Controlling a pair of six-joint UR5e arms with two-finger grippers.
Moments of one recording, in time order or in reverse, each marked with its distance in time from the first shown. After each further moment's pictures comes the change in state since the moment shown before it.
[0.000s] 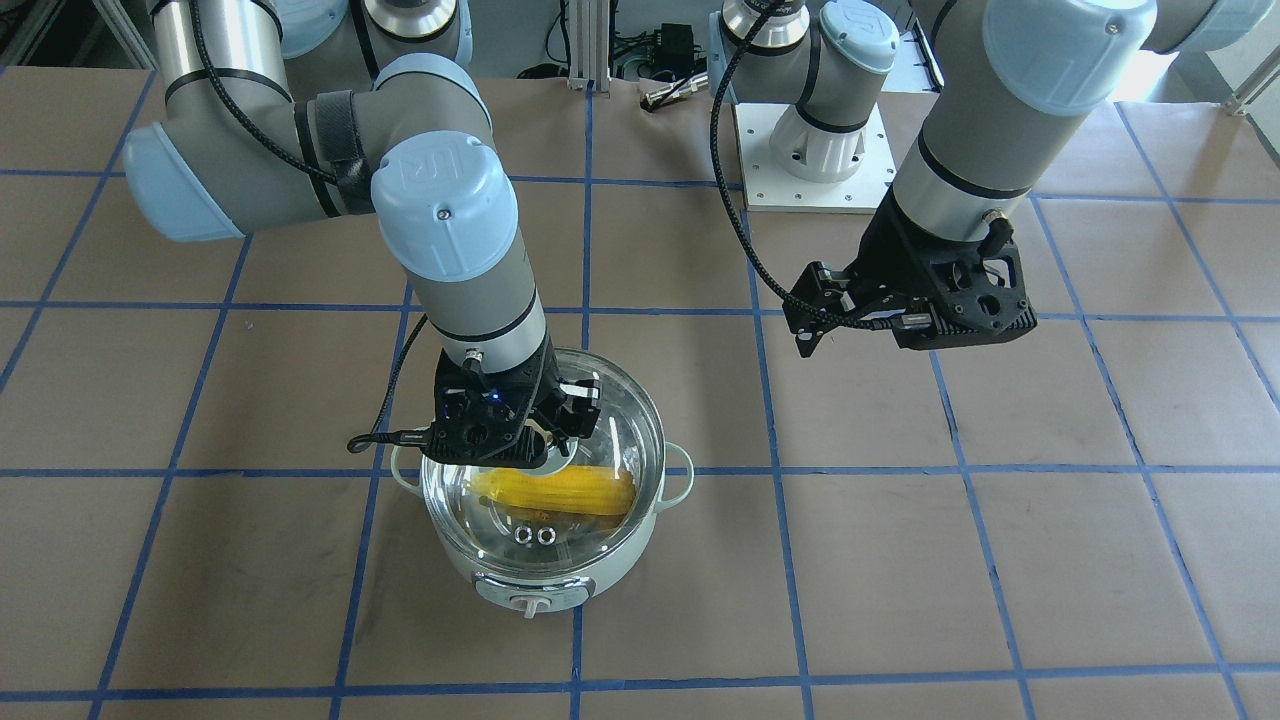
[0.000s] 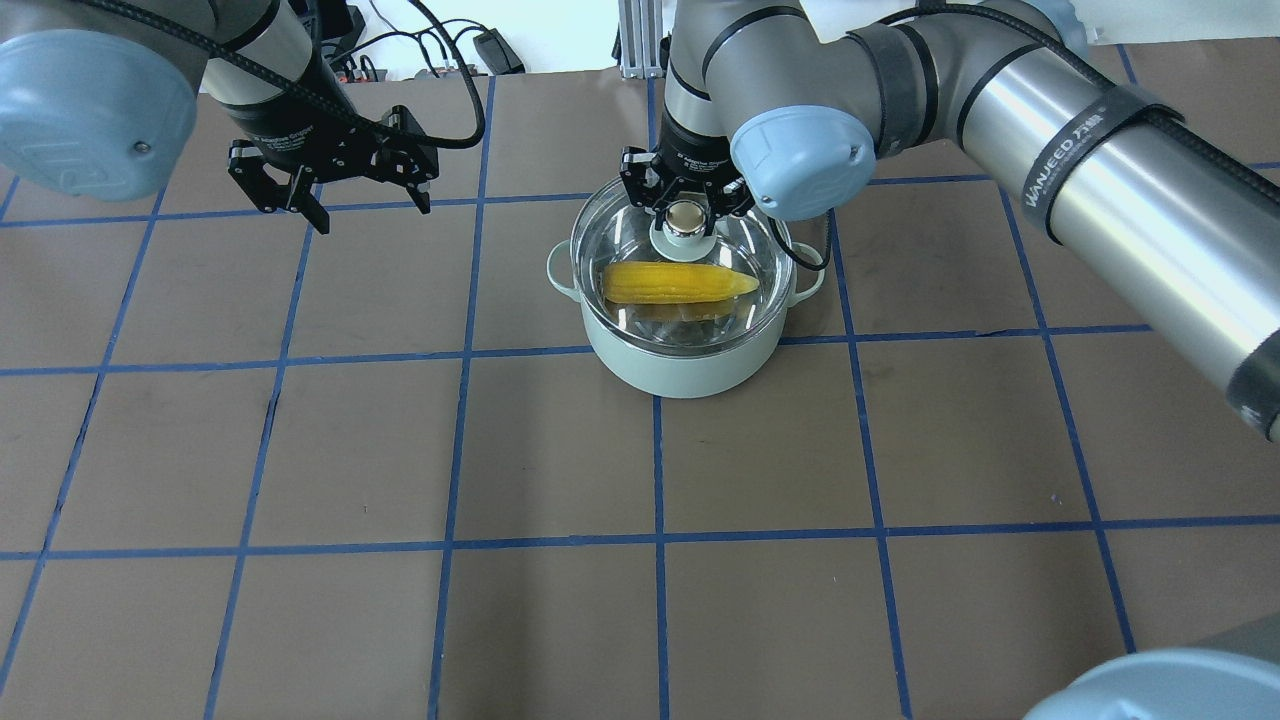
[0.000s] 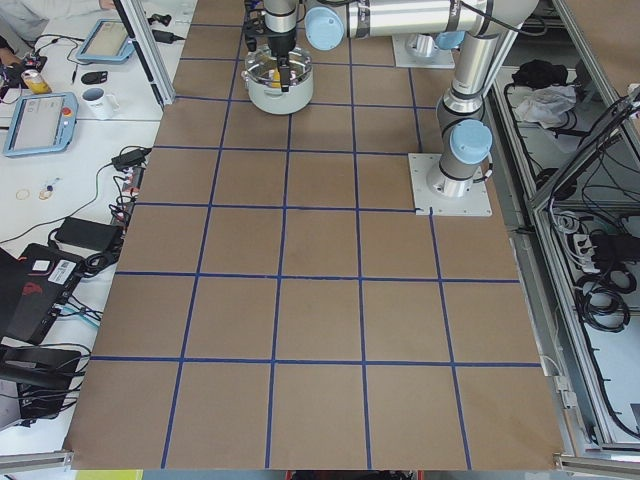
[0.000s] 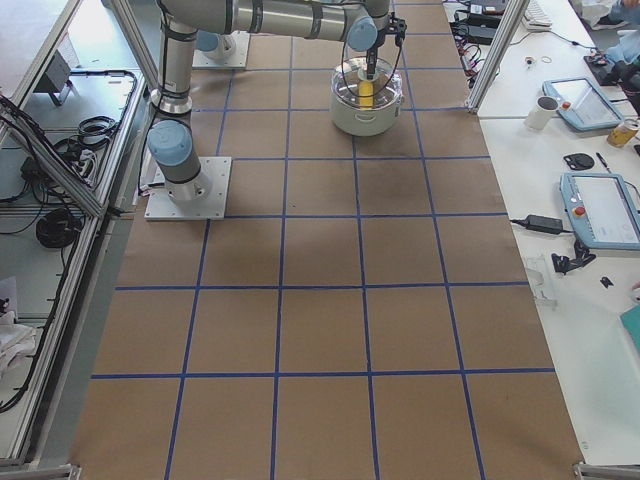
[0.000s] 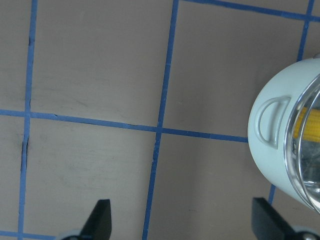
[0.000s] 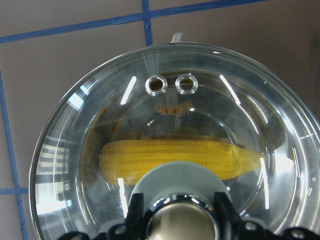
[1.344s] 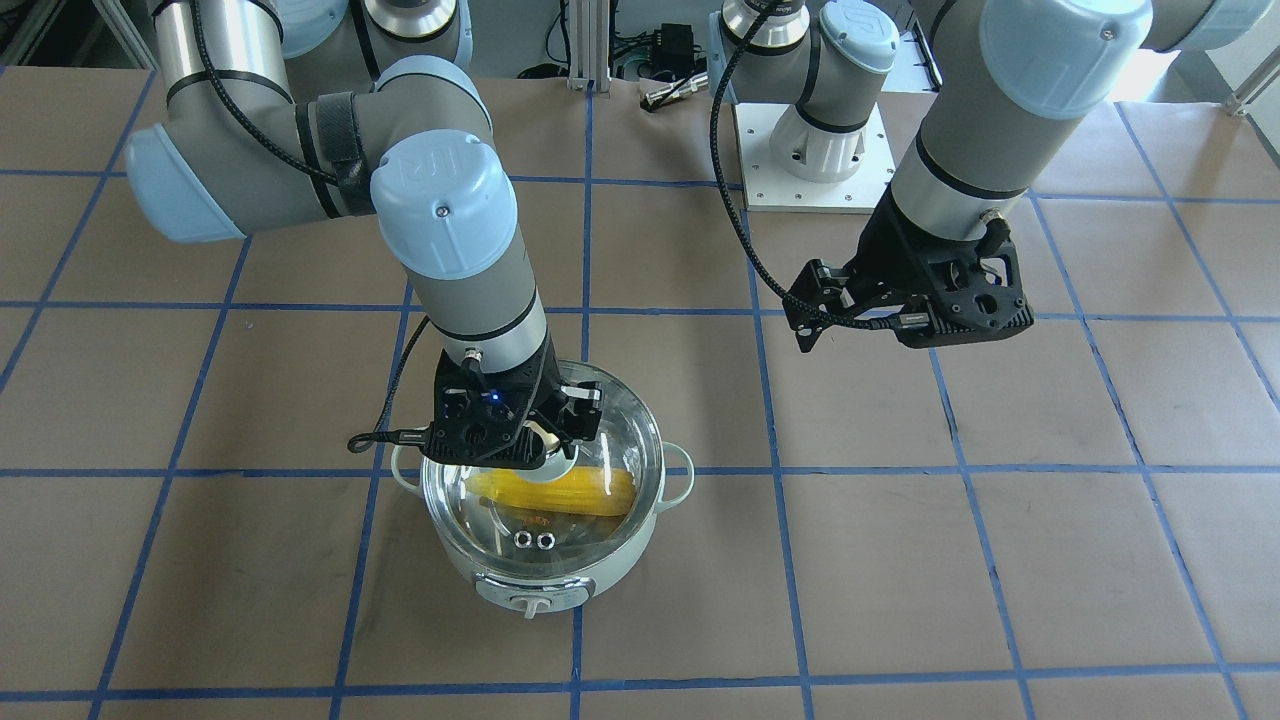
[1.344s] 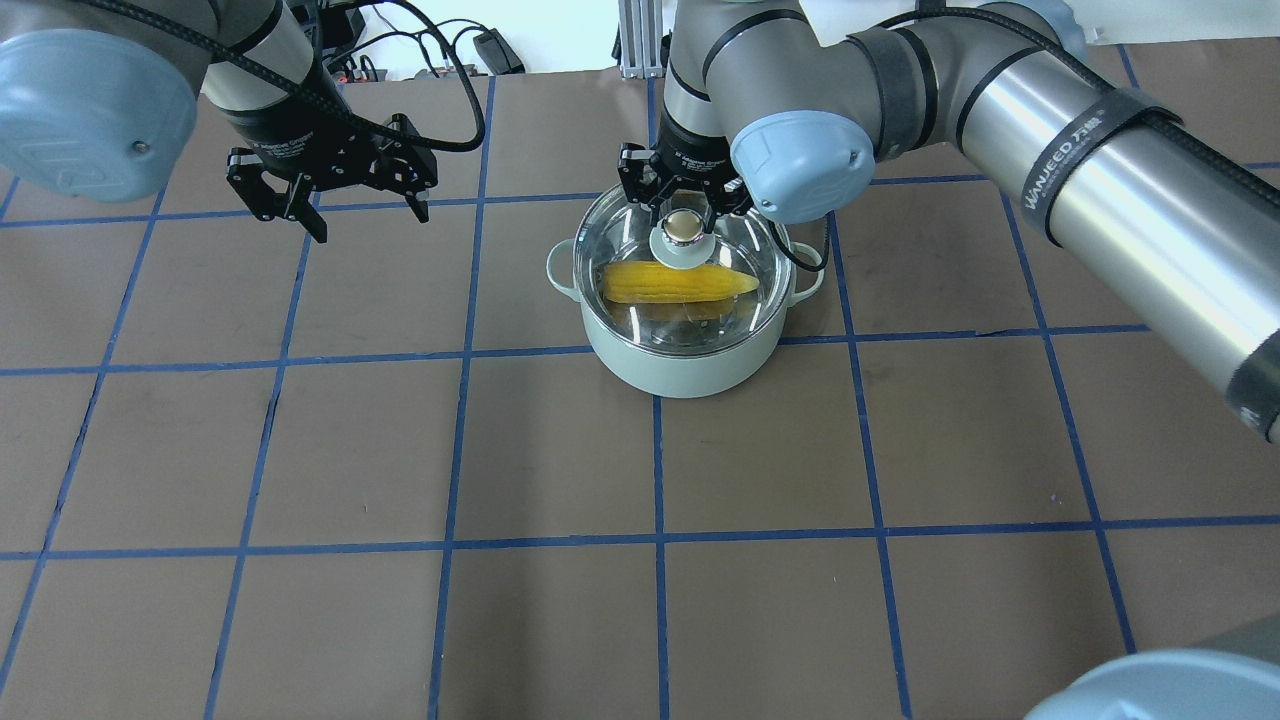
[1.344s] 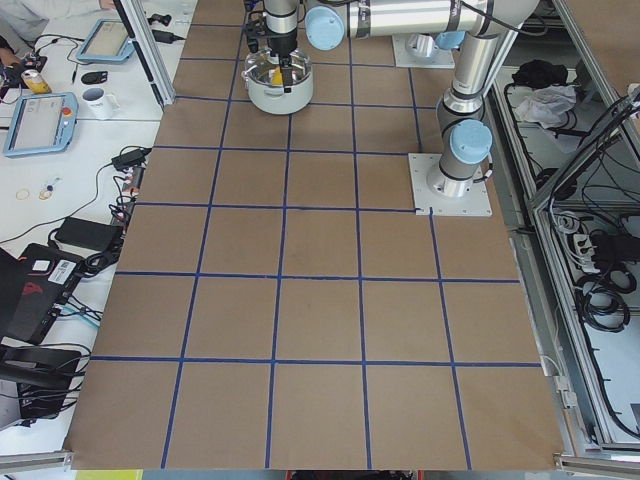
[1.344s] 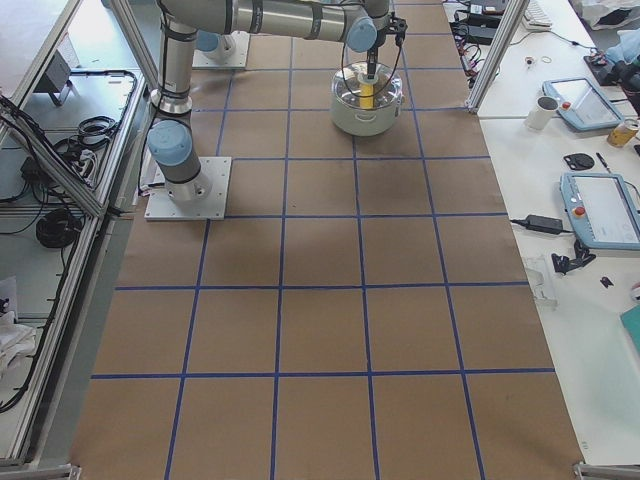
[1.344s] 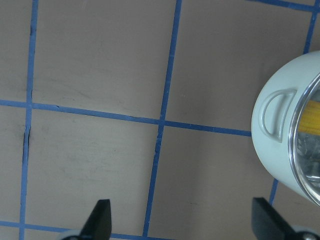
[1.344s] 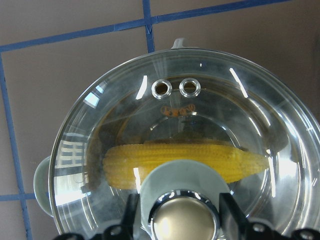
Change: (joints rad) left arm 0.000 0.004 0.001 -0.024 0.007 -0.005; right arm 0.000 0.000 0.005 -0.023 0.004 0.018
